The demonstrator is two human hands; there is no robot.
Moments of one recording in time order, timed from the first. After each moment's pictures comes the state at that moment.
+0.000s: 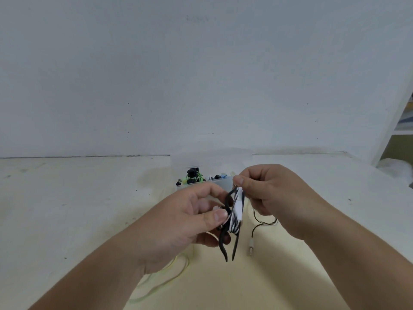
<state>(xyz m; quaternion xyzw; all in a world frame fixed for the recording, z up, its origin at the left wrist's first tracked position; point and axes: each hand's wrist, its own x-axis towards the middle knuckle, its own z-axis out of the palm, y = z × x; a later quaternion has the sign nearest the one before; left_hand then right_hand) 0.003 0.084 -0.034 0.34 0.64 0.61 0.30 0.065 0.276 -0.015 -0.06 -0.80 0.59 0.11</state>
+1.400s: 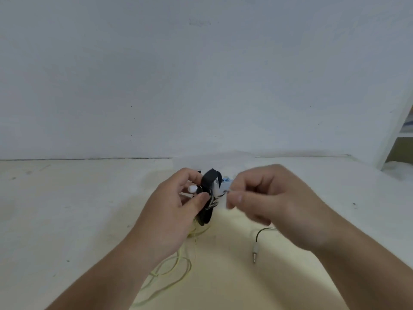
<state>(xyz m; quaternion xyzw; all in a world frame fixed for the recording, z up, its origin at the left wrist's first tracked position) -0.005 0.086 -0.037 0.27 0.77 0.58 0.02 0.079 0.265 -0.006 0.11 -0.82 0.56 0.11</state>
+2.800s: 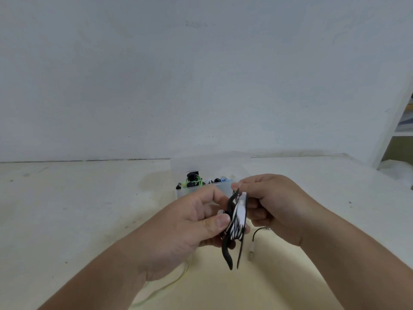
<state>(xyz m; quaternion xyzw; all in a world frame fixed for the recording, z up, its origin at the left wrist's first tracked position) 0.006 0.089 -0.038 0.37 0.60 0.64 0.32 0.062 0.270 -0.017 -0.10 -0.73 0.68 0.03</state>
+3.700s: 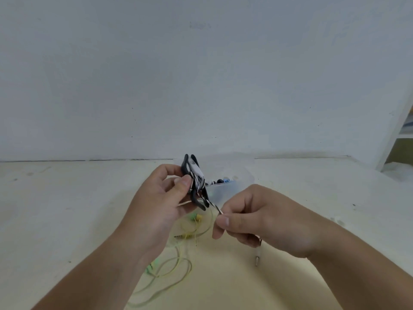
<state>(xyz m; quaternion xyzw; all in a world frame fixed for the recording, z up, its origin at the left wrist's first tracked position) -0.013 0.085 -0.033 0.17 0.61 0.77 0.08 0.072 0.264 -0.017 0.14 -0.82 0.55 -0.05</state>
